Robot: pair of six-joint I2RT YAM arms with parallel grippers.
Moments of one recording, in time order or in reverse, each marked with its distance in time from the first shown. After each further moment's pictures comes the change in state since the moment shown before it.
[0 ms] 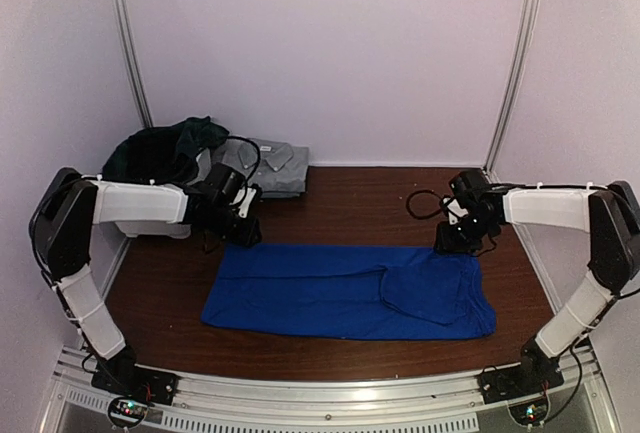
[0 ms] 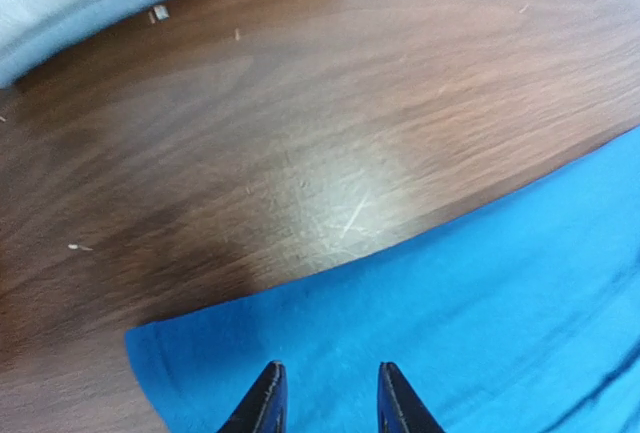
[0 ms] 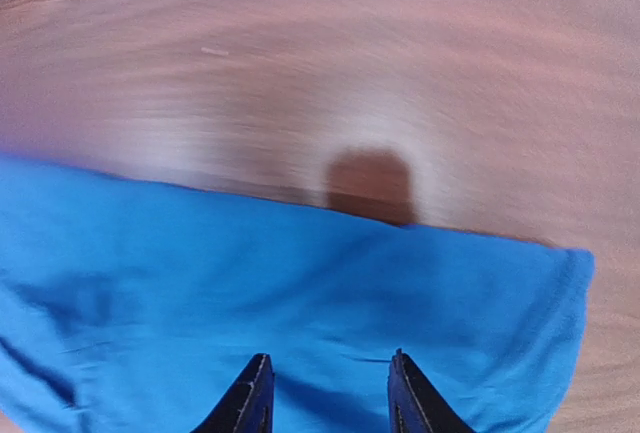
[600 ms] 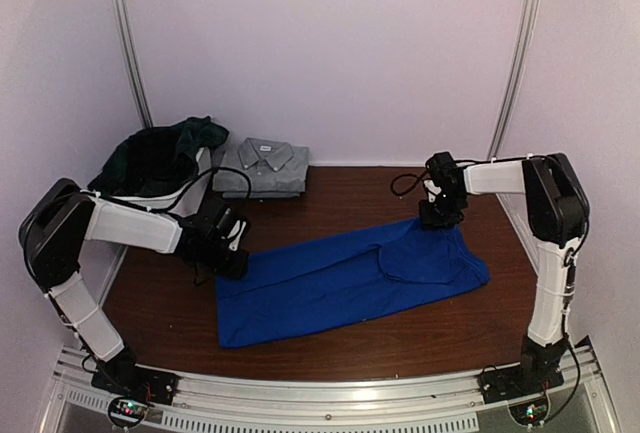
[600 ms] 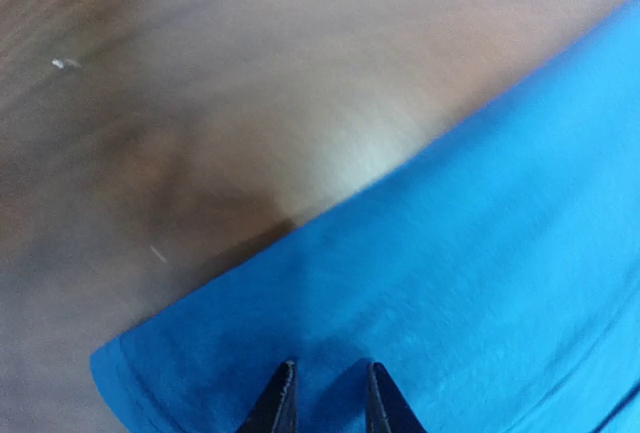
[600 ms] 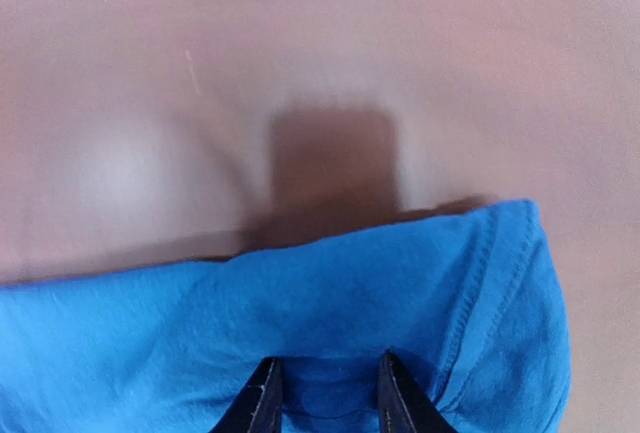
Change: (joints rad) left arm -0.040 -0.035 -0.251 0.086 -0.095 -0.091; right arm -0.100 0.444 0.367 -0.002 0.097 -0.037
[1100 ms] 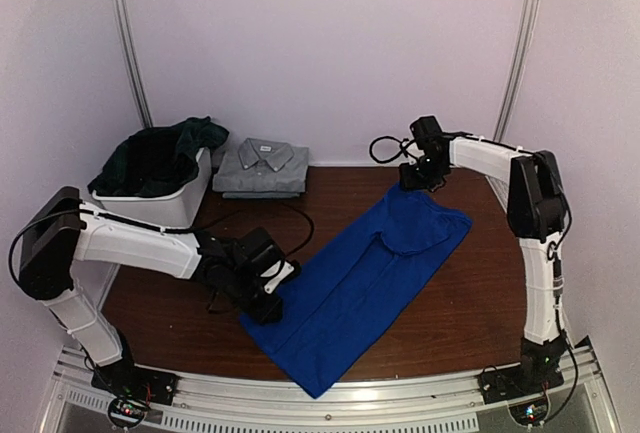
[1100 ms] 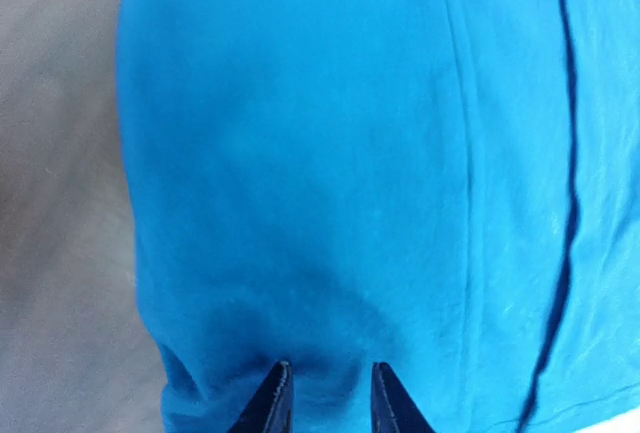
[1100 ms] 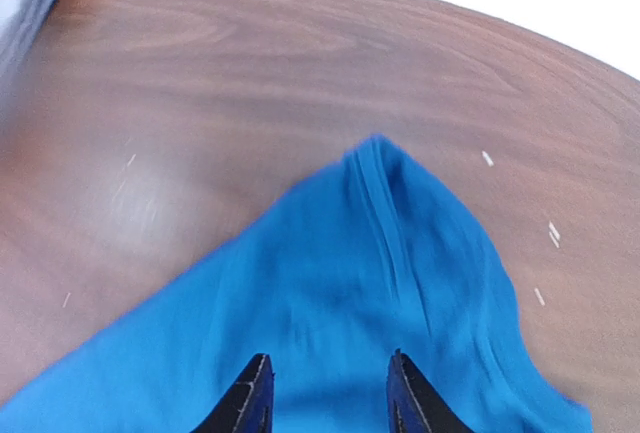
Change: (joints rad) left arm -0.396 -0.050 0.045 -0.222 0.114 0.024; right arm 0.038 0.270 0.610 -0.130 -0.037 -0.159
